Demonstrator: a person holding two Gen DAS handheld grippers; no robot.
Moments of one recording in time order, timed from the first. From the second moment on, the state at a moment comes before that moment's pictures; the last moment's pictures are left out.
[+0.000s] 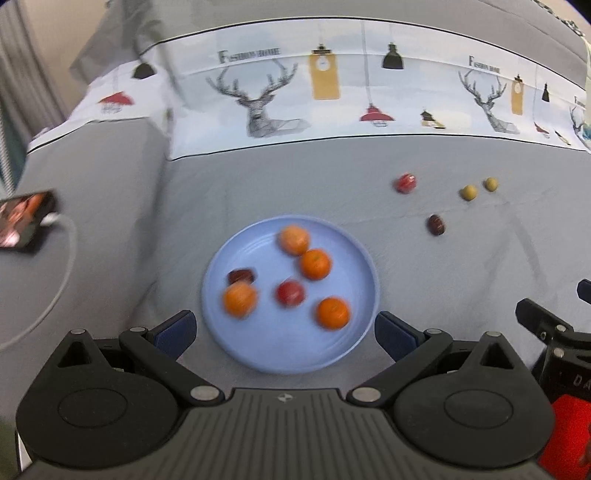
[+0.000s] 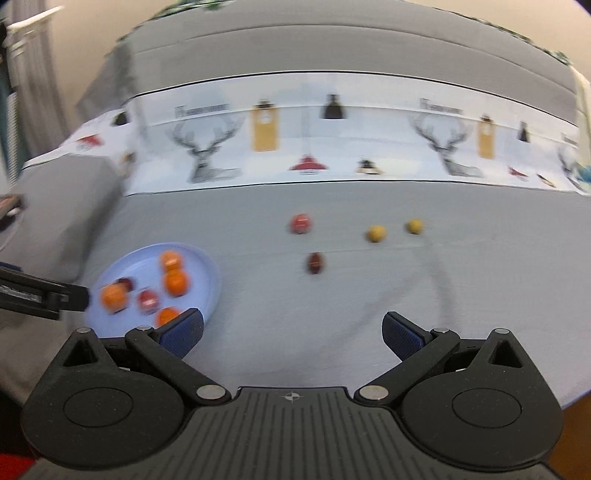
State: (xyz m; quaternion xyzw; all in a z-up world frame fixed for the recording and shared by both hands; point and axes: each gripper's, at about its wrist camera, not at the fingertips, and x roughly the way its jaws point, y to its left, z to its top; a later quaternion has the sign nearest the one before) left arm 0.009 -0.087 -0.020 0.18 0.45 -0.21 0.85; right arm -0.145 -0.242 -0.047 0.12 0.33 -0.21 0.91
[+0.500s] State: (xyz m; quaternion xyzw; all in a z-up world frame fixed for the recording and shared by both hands) left arm 0.063 -0.265 -0.100 0.20 0.48 -0.29 0.81; right arm -0.074 -0.421 -0.122 0.11 0.31 -0.32 0.89
